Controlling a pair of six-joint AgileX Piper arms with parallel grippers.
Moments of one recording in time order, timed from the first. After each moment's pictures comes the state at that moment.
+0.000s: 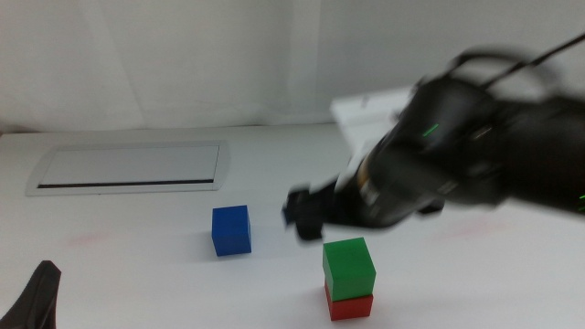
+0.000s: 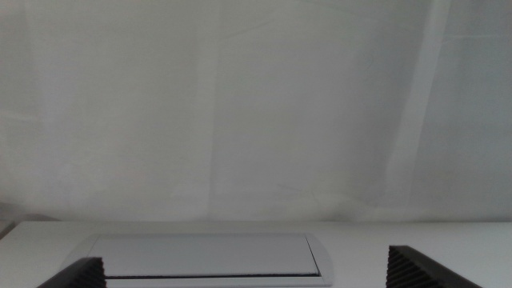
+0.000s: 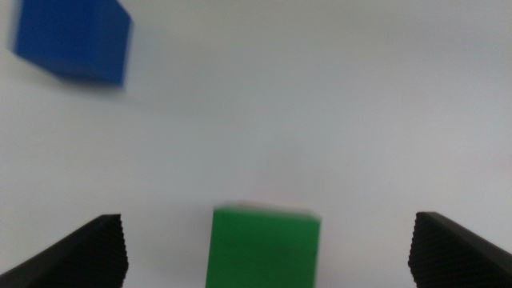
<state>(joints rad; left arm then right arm) -0.03 0.13 0.00 0.10 -0.02 -0.19 0.99 1.66 -1.30 -0.34 0.92 0.80</state>
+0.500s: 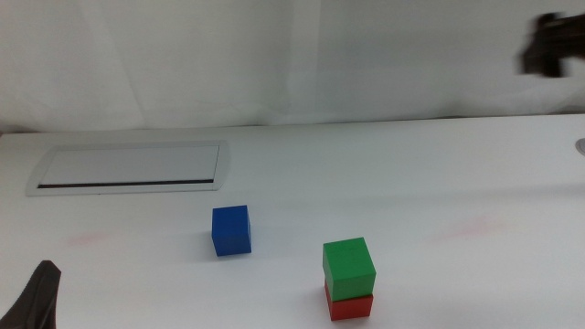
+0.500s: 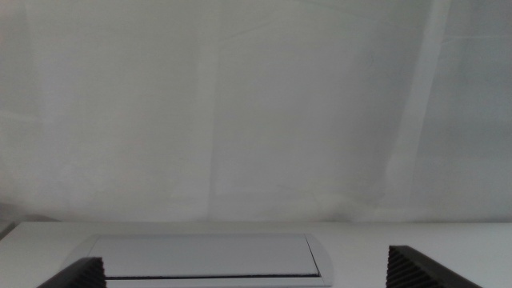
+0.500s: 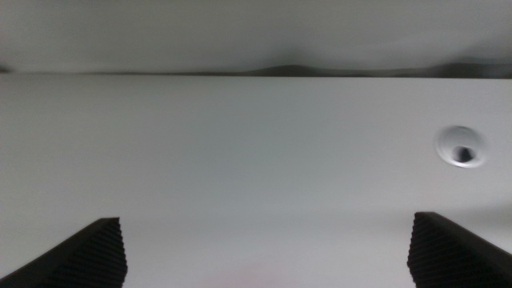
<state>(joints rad) -0.03 0.13 0.00 0.10 -0.02 -0.19 0.30 1.35 -1.35 -0.19 0.90 0.23</state>
